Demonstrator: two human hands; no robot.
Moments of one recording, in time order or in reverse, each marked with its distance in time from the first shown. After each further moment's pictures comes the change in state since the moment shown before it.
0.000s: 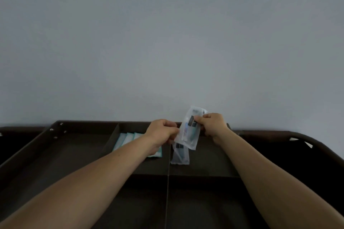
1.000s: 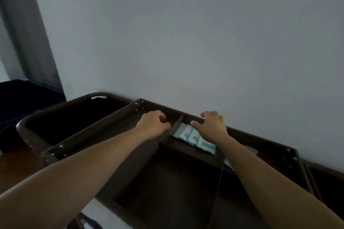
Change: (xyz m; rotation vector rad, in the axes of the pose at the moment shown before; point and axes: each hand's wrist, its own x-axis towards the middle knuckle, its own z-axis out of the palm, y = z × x) left_hand -0.134 -0.031 -0.173 0.665 0.492 -0.030; right_hand -0.100 -0.061 0.148 -0.820 -0.335 -0.509
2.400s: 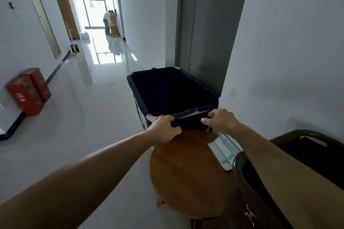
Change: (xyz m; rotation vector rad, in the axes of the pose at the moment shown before) left_hand 0.042 -0.637 -0.386 0.030 0.204 -0.592; right_hand 0.143 -0.684 0.397 -0.041 -0.465 -0.575
